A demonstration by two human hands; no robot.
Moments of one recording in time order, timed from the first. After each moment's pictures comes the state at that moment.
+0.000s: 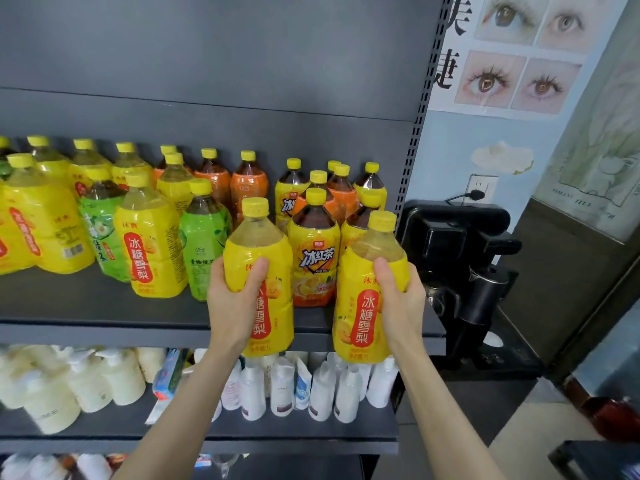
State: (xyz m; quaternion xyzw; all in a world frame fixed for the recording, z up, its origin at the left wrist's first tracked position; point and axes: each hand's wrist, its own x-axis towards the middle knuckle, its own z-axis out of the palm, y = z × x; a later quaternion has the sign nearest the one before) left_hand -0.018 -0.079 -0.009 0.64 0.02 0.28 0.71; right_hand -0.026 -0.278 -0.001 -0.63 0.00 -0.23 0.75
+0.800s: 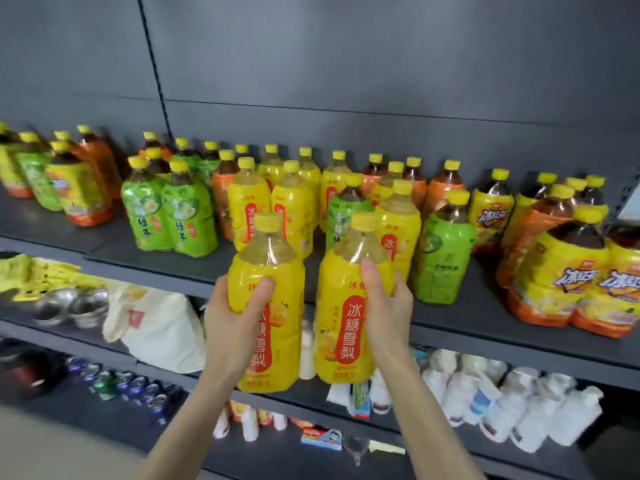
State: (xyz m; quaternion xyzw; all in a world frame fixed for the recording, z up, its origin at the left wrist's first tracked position) left_hand -0.124 0.276 -0.011 0.67 0.09 0.31 0.67; right_hand -0.073 0.109 0.004 -0.63 -0.04 -0.10 0.77
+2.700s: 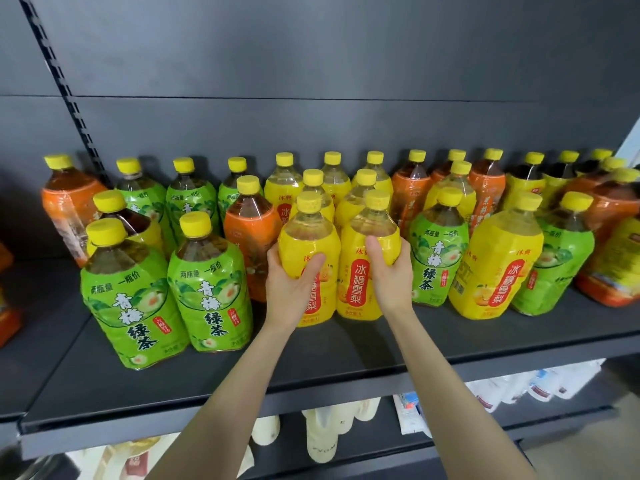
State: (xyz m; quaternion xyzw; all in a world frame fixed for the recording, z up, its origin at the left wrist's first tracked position) left_hand 0.138 0.461 -0.020 0.70 -0.05 0.11 0.71; right_hand 0.123 0.312 -0.008 -0.70 0.11 -0.27 0.65
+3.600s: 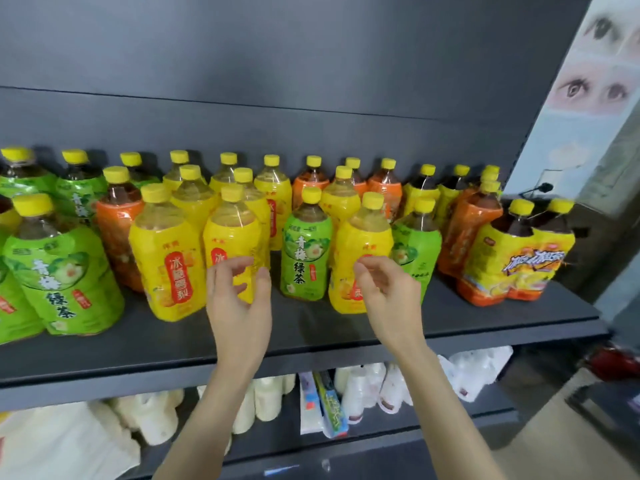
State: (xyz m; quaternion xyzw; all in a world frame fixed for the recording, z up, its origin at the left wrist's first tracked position) left_hand 0.020 0.308 0.001 0.72 -0.03 0.34 0.61; right_hand 0.001 0.128 0.019 -0.83 0.02 -0.32 0.46
